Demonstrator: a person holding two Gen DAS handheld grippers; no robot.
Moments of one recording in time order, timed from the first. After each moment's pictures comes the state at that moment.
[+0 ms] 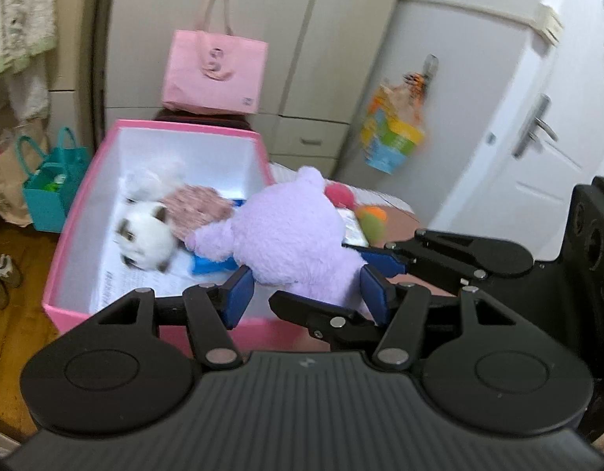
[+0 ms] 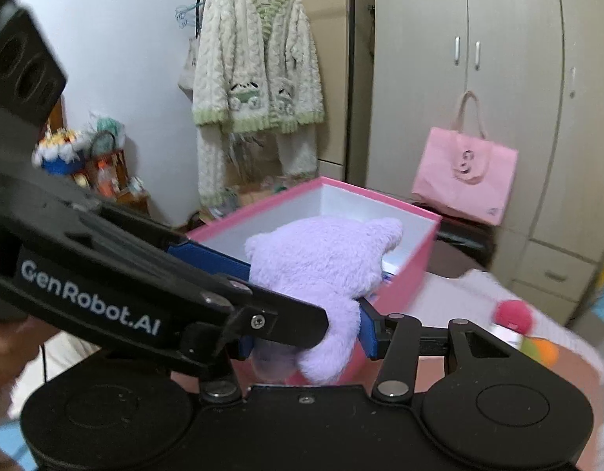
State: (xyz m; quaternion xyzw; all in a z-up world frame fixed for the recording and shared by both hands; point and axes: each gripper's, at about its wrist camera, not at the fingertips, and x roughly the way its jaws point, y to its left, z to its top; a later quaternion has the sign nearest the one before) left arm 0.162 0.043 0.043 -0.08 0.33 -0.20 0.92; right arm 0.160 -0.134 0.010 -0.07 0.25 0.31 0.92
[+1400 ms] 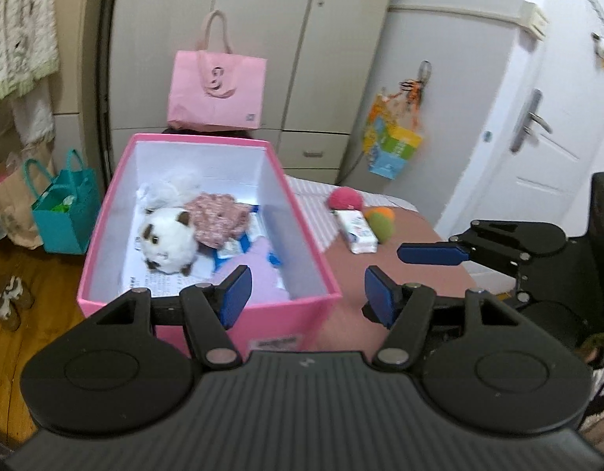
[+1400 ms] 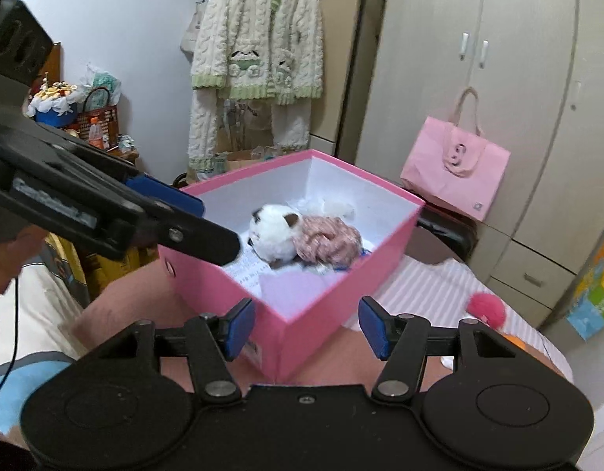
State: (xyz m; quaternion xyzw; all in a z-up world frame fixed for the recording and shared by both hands) left arm 0.127 0.053 0.040 -0.05 0.30 -0.22 0.93; right arm 0.138 -0.148 0.009 -0.15 0.27 0.28 0.91
